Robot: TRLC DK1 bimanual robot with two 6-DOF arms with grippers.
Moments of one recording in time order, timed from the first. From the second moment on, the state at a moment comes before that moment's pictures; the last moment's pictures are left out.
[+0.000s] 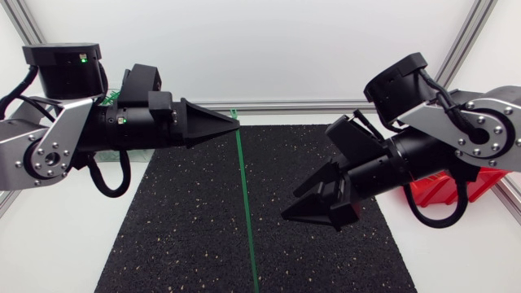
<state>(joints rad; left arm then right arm) -0.35 1.34 0.82 0.24 0.98 -0.68 0.47 1.29 0.91 -0.66 -0.70 -0.25</state>
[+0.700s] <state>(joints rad) -0.20 1.60 1.07 -0.11 1.19 -0.34 0.61 1.32 0.93 -0.39 -0.05 -0.95</state>
